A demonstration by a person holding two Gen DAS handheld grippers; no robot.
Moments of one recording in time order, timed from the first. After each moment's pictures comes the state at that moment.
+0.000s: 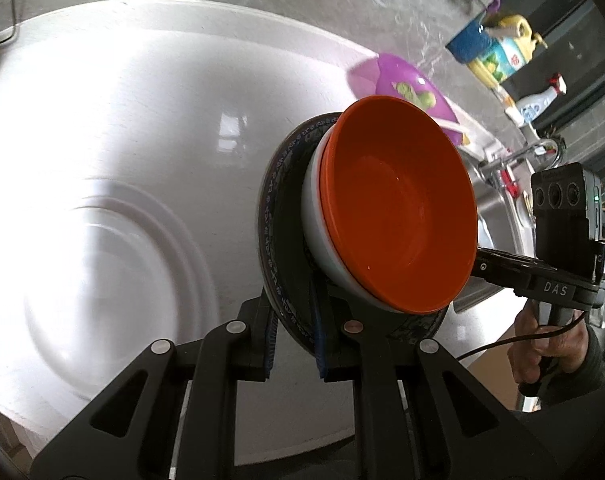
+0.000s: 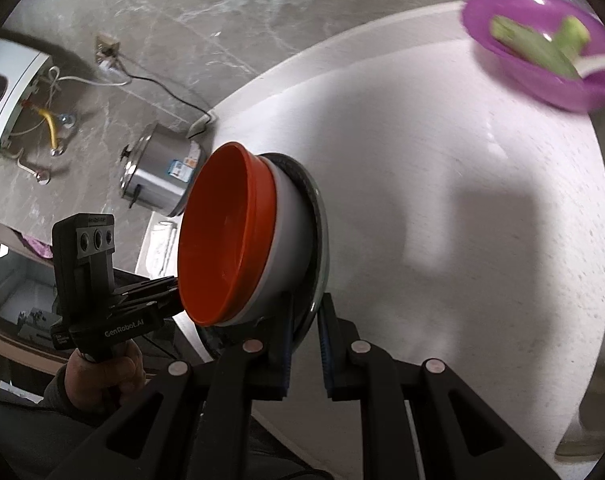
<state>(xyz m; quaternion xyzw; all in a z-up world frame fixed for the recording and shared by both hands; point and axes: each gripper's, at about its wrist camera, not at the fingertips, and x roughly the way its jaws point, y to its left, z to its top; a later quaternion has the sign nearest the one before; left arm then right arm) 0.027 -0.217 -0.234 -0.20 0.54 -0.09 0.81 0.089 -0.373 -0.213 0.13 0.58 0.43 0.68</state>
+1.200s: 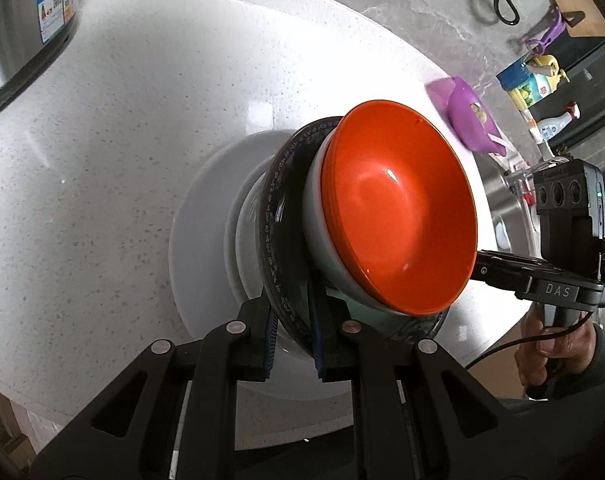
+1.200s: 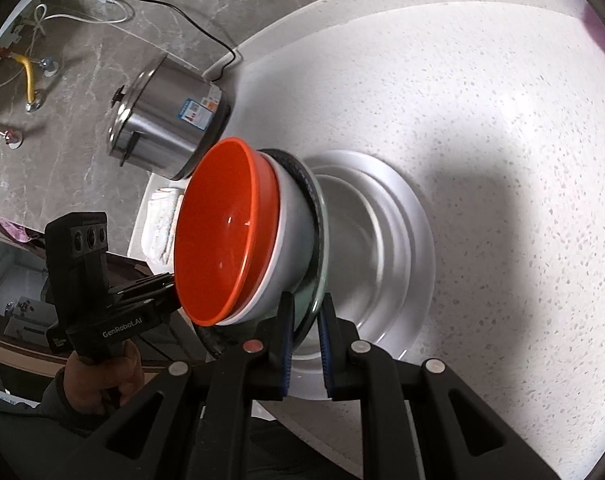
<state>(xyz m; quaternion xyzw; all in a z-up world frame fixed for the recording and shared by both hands) -0.045 -0.013 -0.297 -0.22 0.55 -0.08 0.80 0.012 -0.197 -0.244 0.10 0.62 0.42 0.66</state>
